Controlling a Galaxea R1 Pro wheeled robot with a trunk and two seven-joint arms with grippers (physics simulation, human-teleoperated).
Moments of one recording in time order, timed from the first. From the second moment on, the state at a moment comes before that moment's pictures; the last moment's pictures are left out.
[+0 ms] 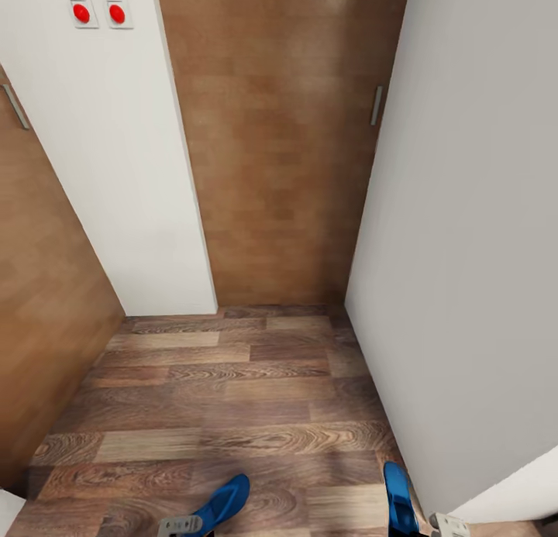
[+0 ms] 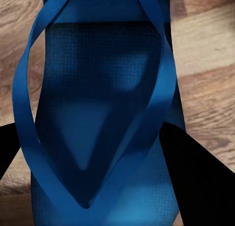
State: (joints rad) left arm -0.17 0.02 0.02 -0.55 0.14 -0.04 -0.30; right arm -0.39 -0.22 -0.01 -0.13 -0.31 -0.04 0.46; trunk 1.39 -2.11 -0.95
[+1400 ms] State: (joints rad) left arm -0.17 0.02 0.02 -0.55 0.14 -0.04 -0.30; right arm -0.39 -0.22 -0.01 -0.13 -0.31 -0.04 0.46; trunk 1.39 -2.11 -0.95
